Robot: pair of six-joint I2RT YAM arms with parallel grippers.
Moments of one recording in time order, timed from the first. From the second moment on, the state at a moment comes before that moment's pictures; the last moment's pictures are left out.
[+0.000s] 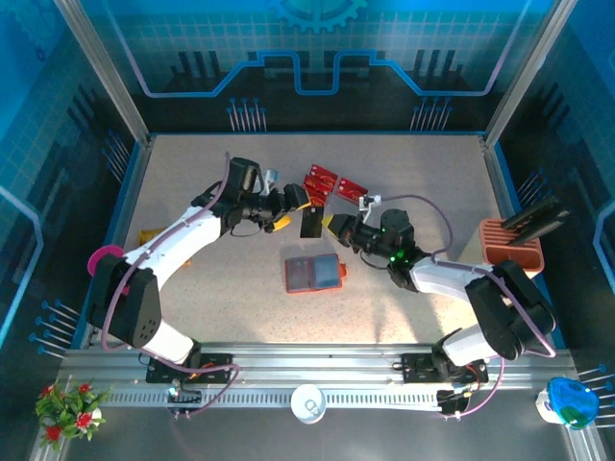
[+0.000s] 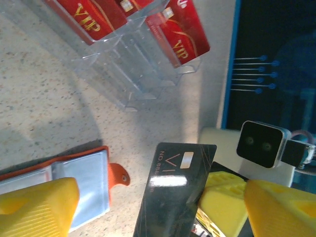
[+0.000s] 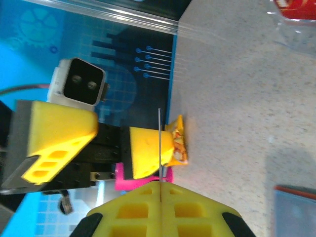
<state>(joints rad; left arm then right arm) -0.36 1.52 1.11 -0.32 0.59 -0.94 0.53 1.45 0.56 0.75 -0.46 1.28</state>
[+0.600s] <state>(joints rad) -0.35 1.50 1.05 -0.10 0.66 -1.08 0.52 1.50 0.63 0.83 -0.51 1.38</state>
